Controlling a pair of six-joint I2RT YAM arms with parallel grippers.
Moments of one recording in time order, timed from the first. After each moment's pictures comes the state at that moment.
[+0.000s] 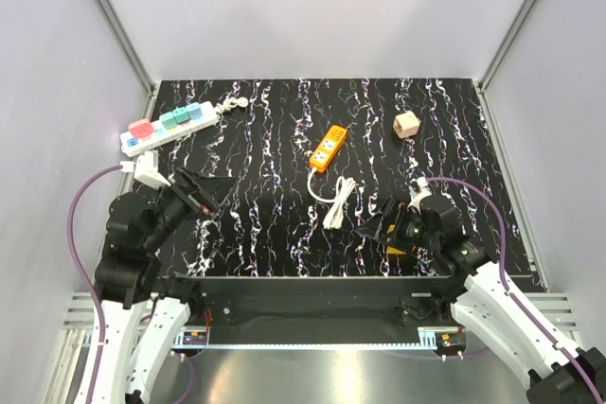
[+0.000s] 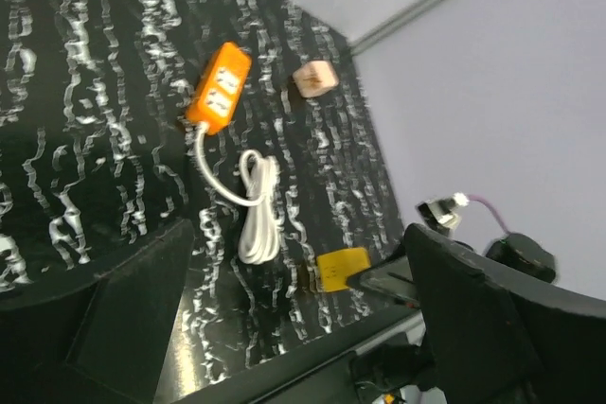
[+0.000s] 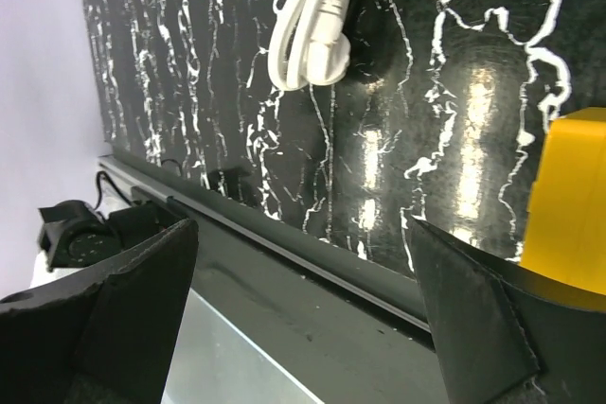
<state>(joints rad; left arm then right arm) -0.16 0.40 0.77 -0.52 0.33 -0.80 0.46 0.61 0.40 -0.41 -0.32 0.87</state>
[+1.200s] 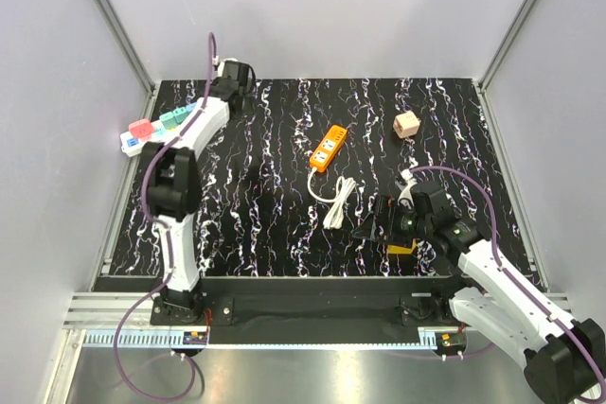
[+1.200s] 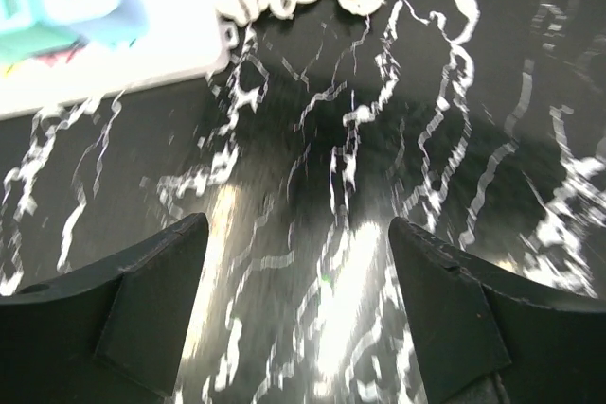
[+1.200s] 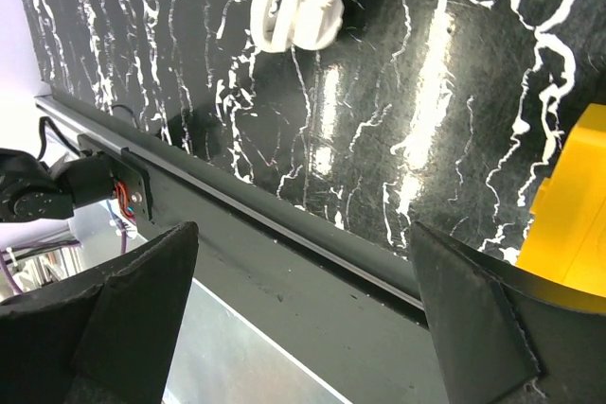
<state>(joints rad) -0.23 2.01 1.75 -0.56 -0.37 -0.38 0.46 0.80 0.53 -0.52 -0.39 0.70</state>
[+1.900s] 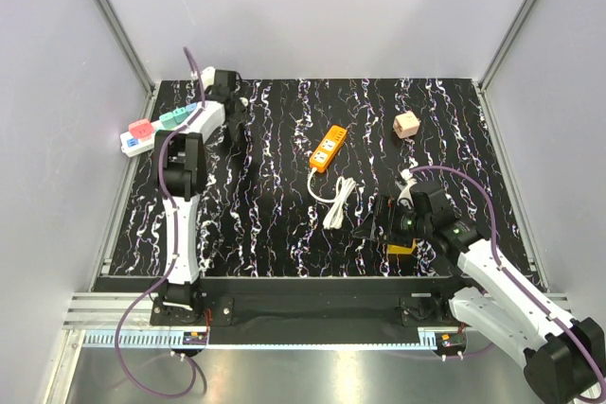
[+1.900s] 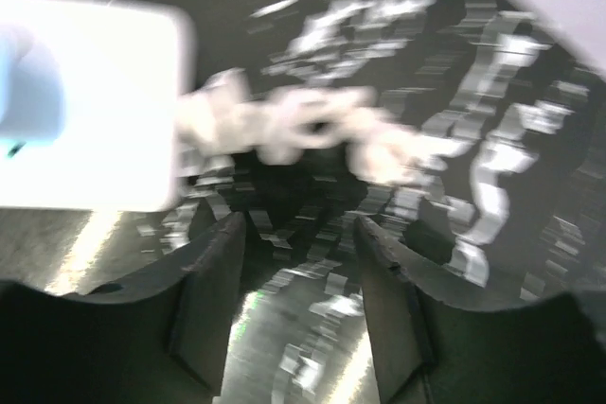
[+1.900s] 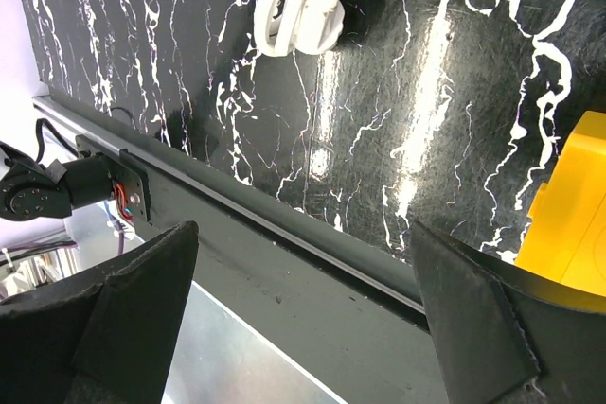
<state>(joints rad) -0.13 2.38 1.98 -0.35 -0.34 -0.64 0.46 0.81 0.54 -0.52 -0.38 0.69</state>
